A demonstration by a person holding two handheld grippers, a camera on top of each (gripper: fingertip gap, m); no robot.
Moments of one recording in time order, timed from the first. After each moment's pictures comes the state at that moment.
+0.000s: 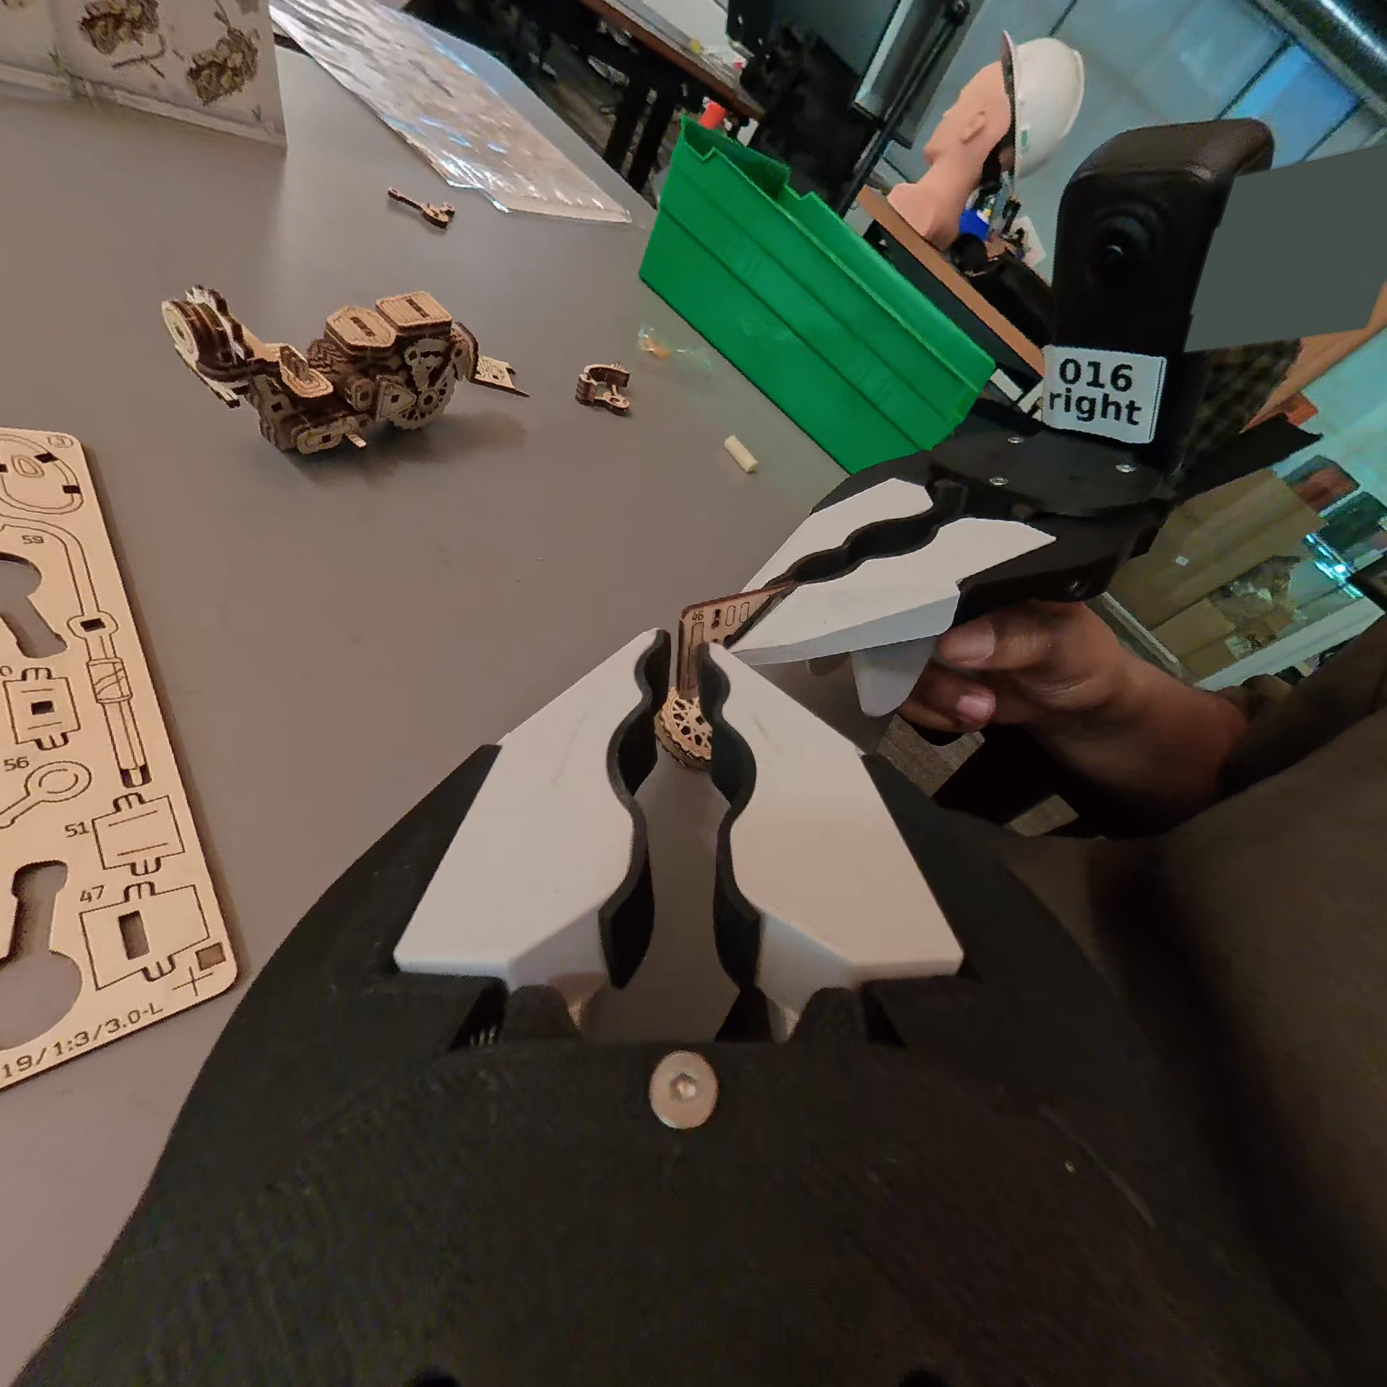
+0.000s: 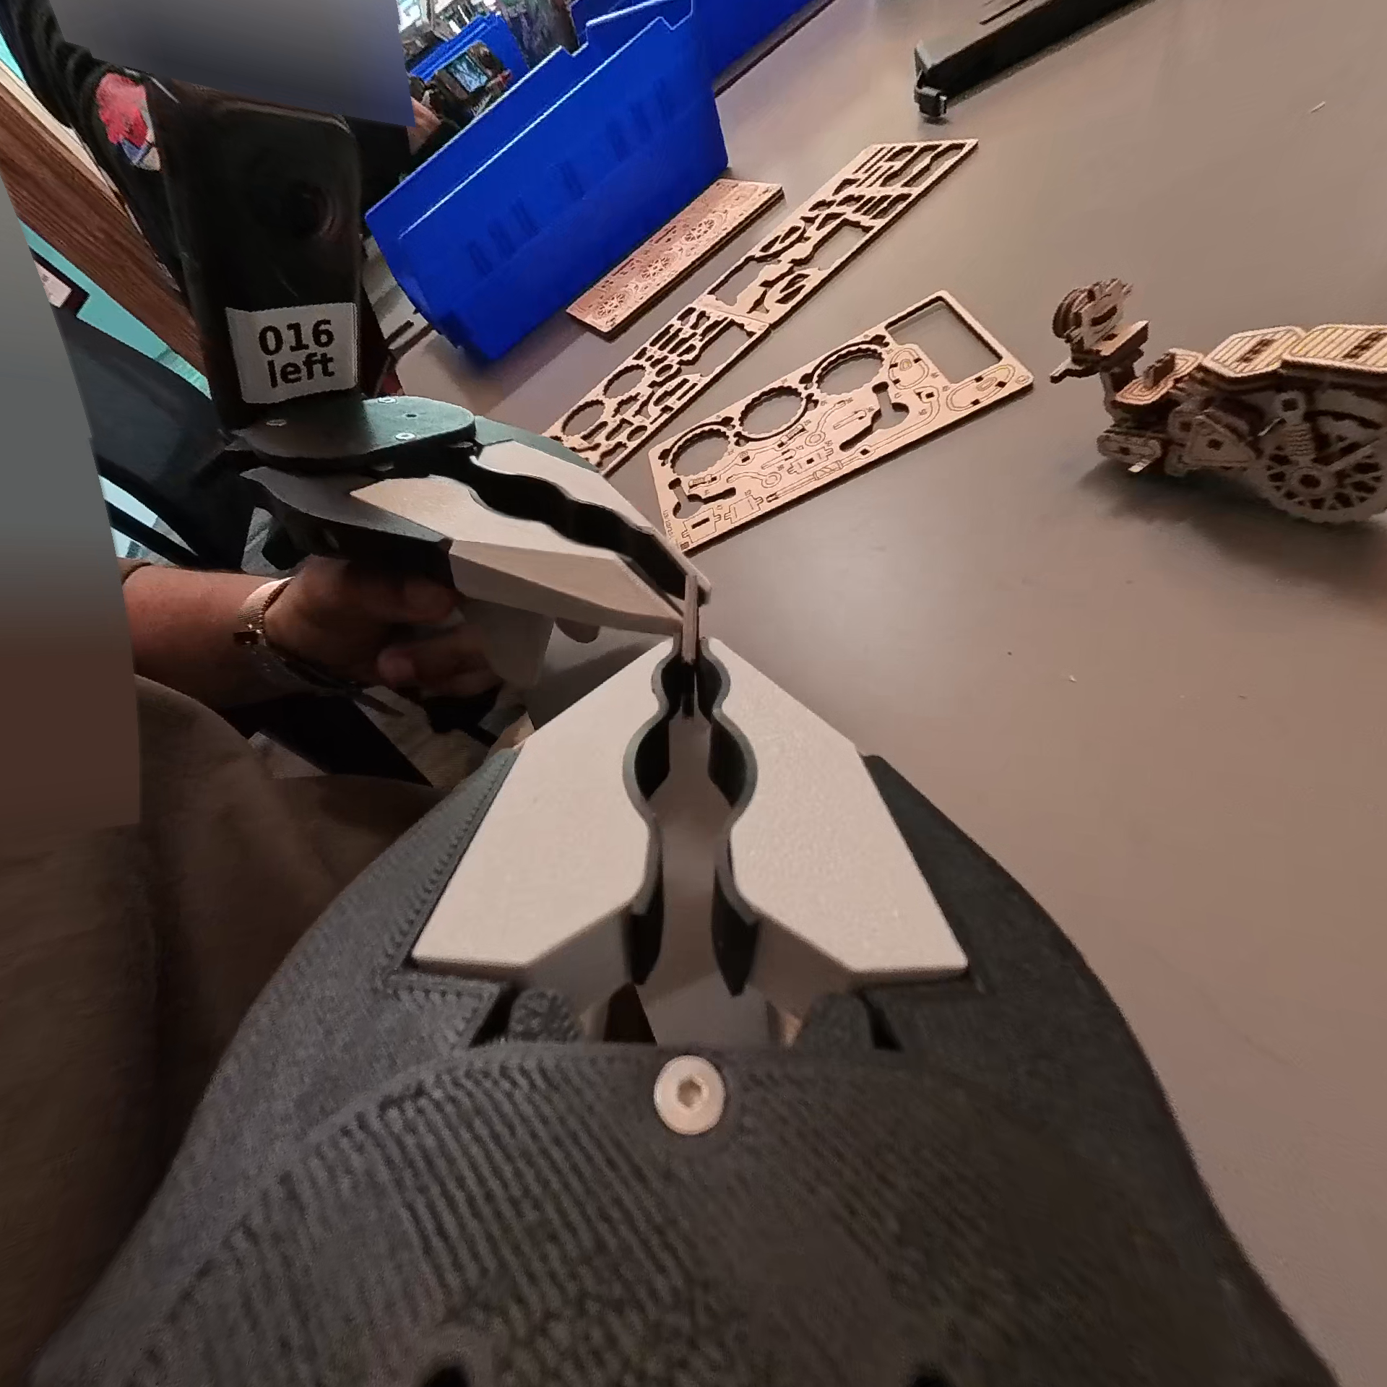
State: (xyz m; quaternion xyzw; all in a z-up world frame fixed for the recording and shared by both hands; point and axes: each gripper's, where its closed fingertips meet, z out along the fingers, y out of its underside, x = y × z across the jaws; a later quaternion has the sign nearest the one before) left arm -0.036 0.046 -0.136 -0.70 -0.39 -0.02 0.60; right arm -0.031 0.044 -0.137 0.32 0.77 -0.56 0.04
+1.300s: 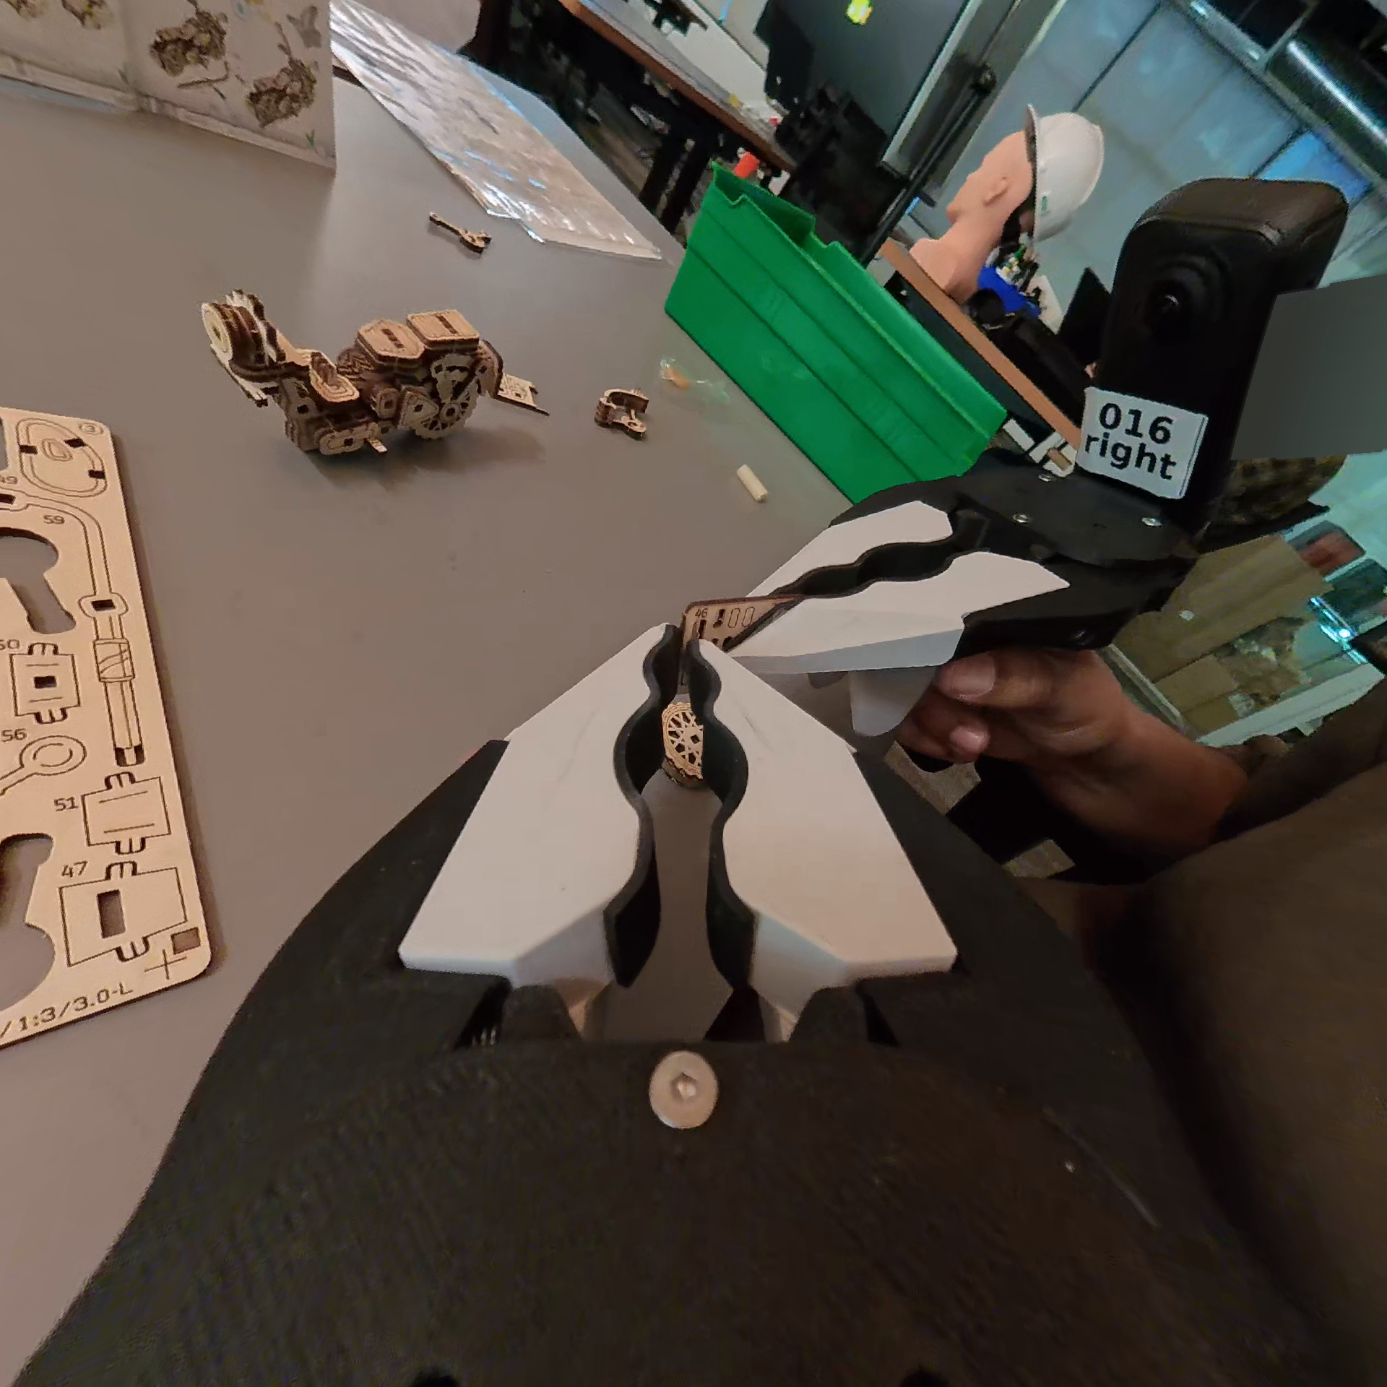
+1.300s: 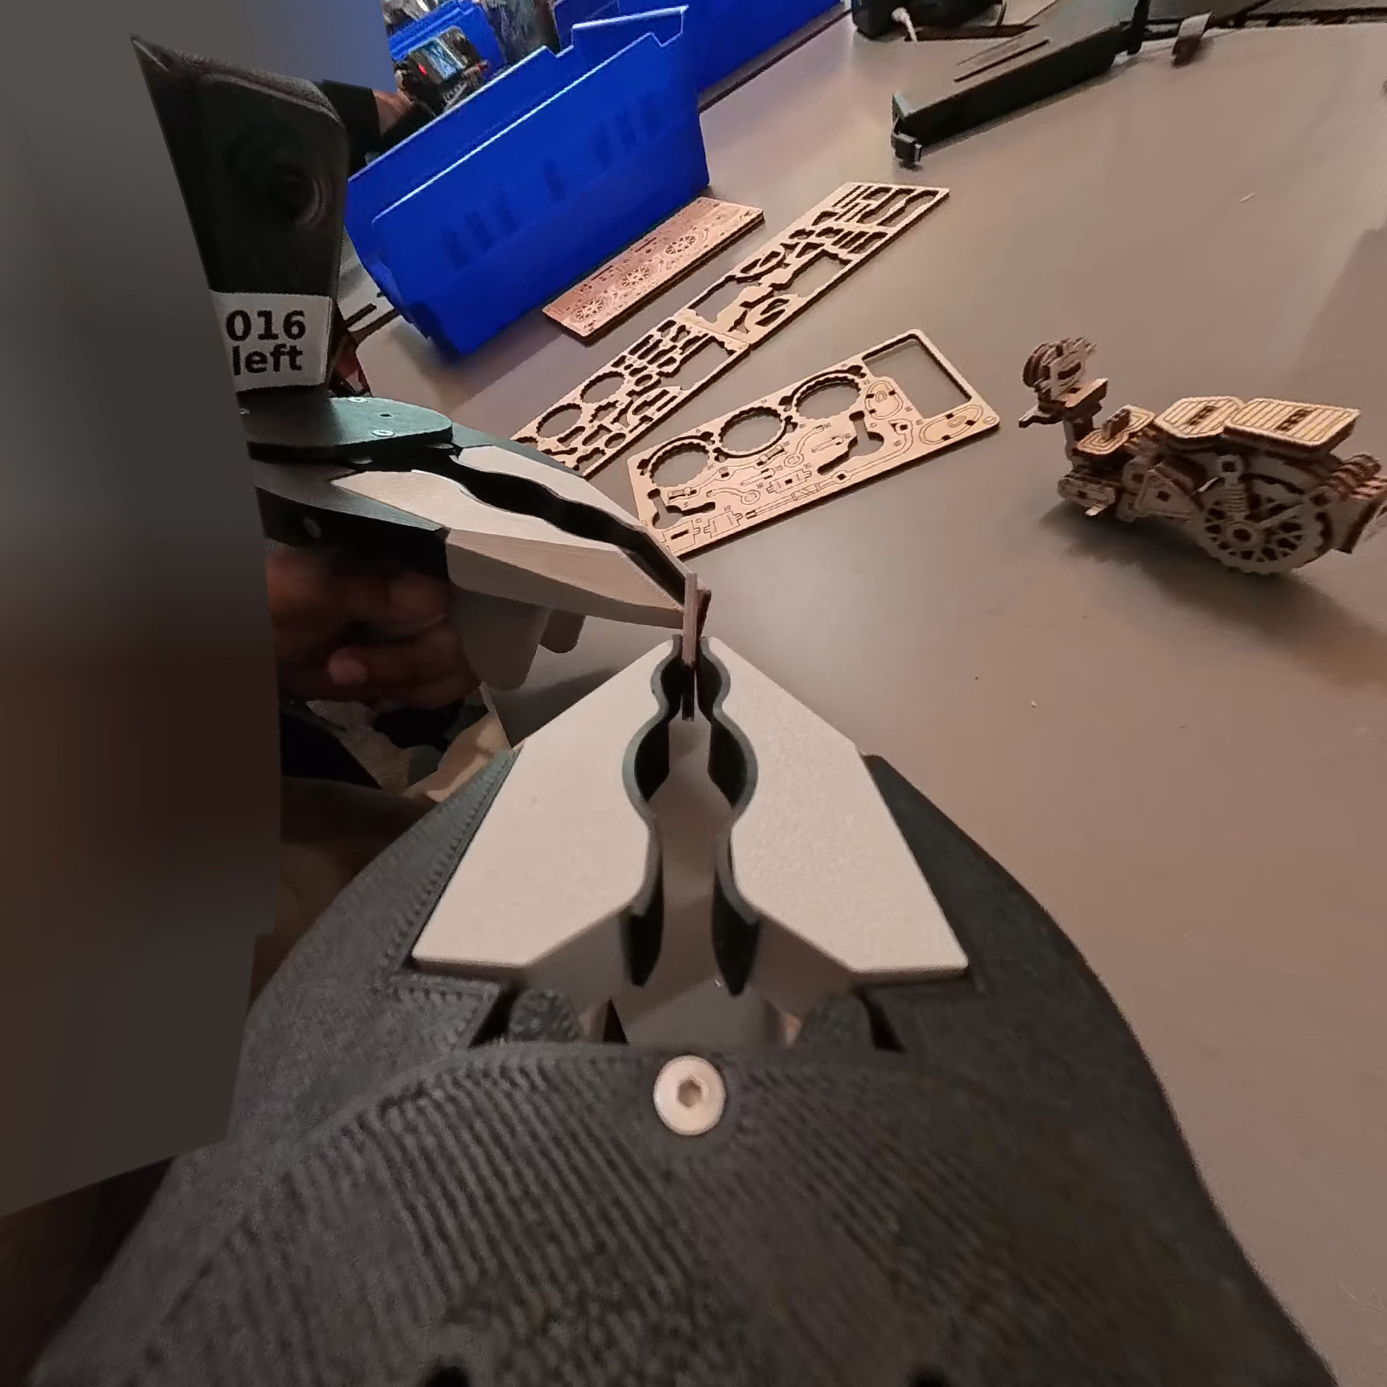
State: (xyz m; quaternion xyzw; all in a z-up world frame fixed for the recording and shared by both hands) left arm -0.039 0.046 -0.132 -0.67 -0.42 -0.02 0.61; right arm -0.034 0.045 -0.134 0.30 0.77 -0.56 0.00
